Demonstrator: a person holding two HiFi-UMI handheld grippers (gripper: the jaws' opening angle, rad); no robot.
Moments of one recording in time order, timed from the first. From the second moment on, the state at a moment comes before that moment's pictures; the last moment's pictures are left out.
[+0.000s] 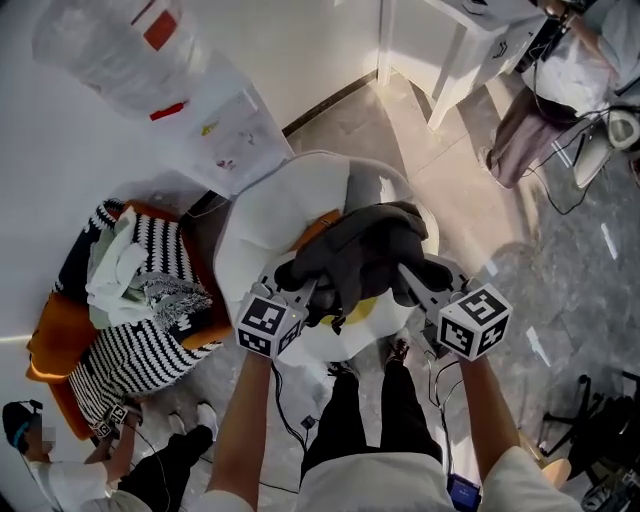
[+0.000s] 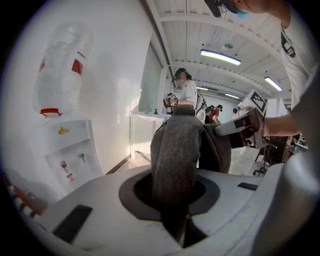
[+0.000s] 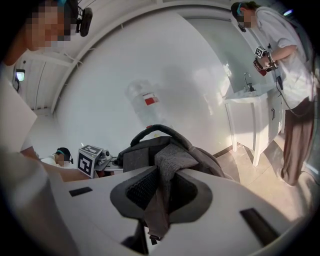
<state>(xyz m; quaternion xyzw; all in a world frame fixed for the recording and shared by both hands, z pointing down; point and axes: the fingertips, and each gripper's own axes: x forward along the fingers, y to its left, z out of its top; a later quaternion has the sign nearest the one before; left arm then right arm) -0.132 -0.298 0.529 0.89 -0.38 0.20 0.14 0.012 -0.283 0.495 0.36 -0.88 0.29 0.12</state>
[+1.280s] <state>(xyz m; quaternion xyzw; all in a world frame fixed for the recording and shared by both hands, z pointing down) -0.111 -0.380 0.696 0.89 -0.35 0.25 0.18 0.035 -0.356 0.640 0.36 -0.86 0.33 0.14</state>
